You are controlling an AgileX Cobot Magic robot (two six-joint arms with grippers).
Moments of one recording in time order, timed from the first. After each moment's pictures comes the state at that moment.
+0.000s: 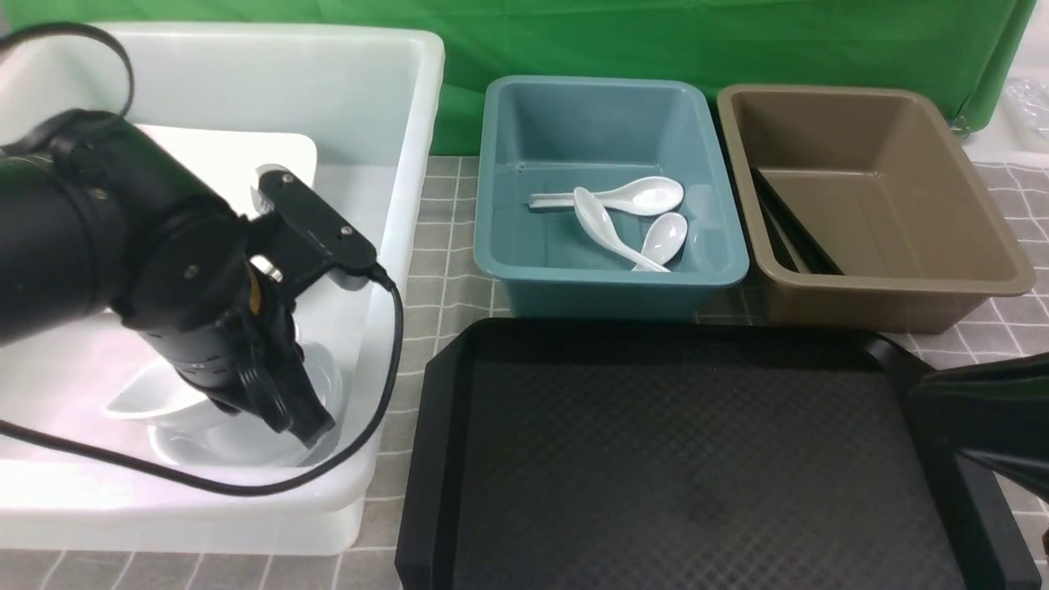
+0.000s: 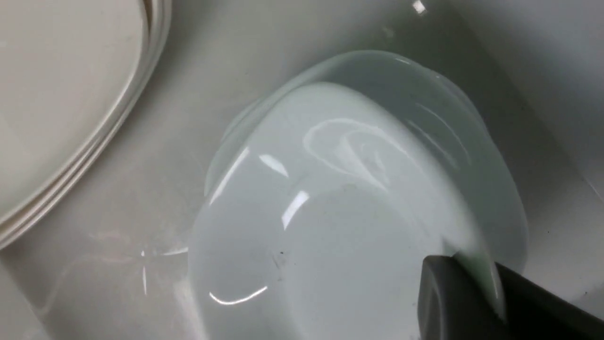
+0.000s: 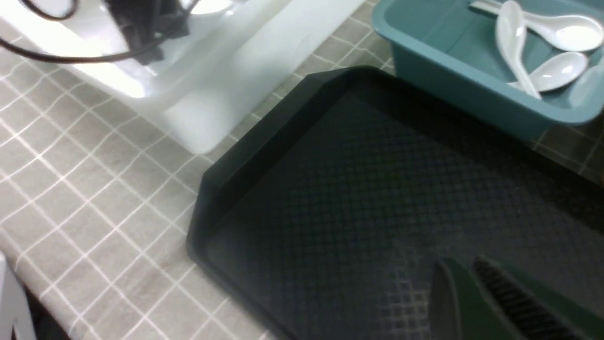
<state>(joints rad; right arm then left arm) 0.81 0.79 -0.92 -0.09 0.72 0.19 -0.46 1.50 -1.01 0.36 0.86 0.08</state>
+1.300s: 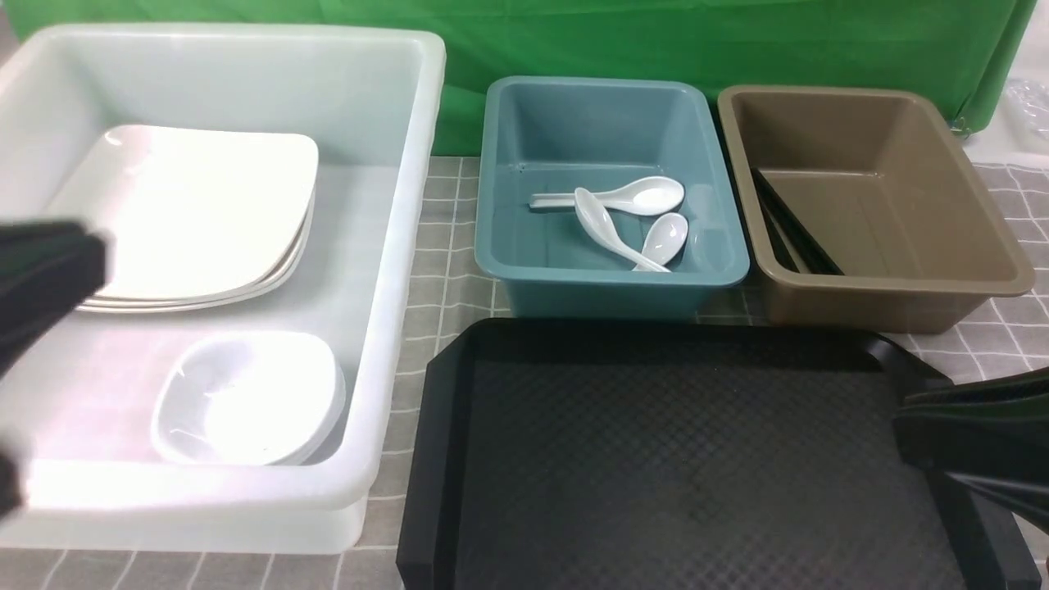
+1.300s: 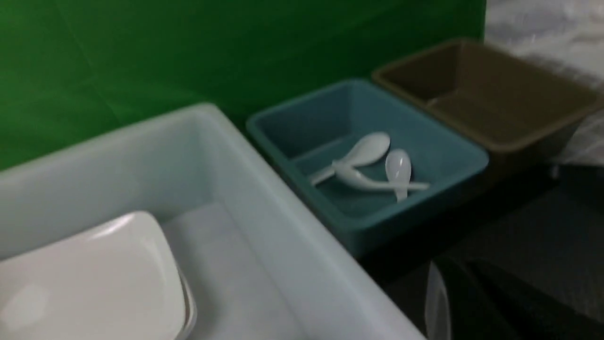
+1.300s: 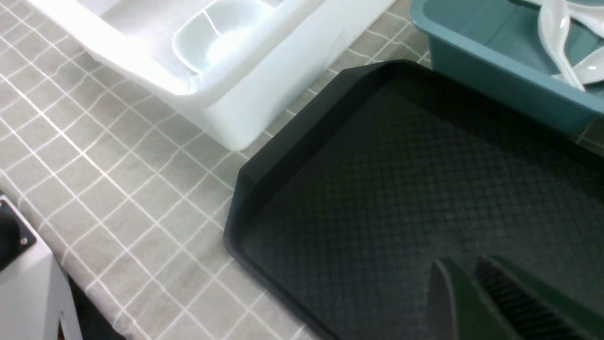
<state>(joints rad) 0.81 0.79 -0.92 -0.02 0.72 0.20 -0.46 0.45 -0.68 -0.04 0.47 0.15</state>
